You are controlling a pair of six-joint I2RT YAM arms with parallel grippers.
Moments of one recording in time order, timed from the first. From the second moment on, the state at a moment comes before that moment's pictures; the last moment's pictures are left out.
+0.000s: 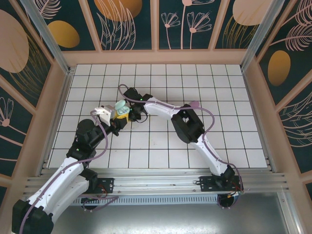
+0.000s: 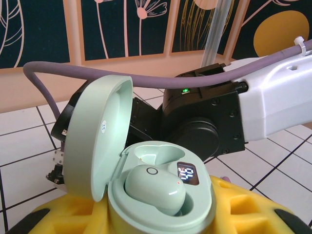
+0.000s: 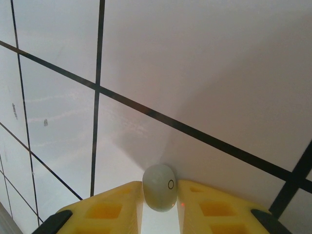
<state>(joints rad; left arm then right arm) -0.39 0.70 0.38 0.22 0.31 -0.11 0.87 2.49 2.06 -0.61 -0.38 0.75</state>
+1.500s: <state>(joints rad) -0.48 1.08 0.43 0.43 0.44 -0.17 0.68 2.00 1.43 -0.88 -0.11 0.35</state>
